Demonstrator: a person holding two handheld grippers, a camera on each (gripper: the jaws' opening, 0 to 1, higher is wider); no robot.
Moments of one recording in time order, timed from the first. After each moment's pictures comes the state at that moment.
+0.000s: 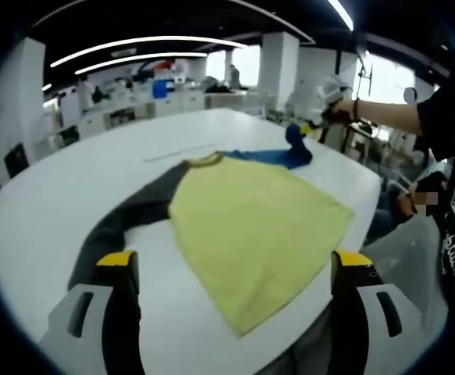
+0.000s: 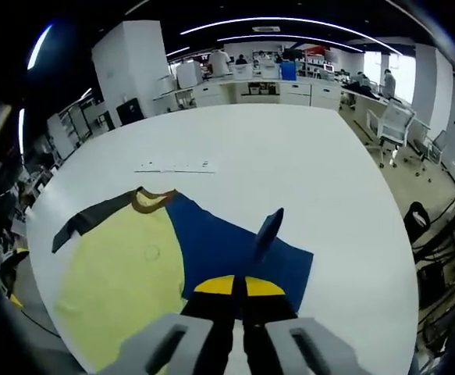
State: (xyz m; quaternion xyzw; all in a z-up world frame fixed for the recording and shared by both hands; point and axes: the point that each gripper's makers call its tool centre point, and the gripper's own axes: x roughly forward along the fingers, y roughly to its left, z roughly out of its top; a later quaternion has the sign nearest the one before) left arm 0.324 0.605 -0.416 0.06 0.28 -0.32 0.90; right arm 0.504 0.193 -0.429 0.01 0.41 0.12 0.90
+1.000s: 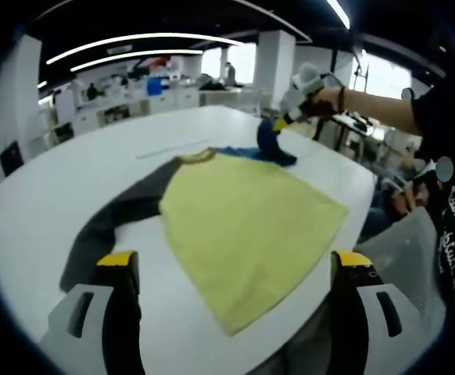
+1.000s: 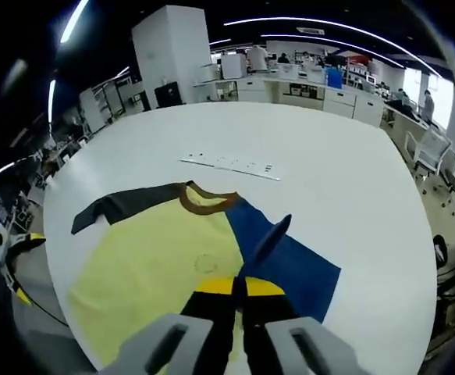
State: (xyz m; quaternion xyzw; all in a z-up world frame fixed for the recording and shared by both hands) left arm 0.317 0.594 -0.418 0.05 0.28 -0.34 0.90; right arm 0.515 0.292 -0.428 -0.04 0.41 0.22 0.89
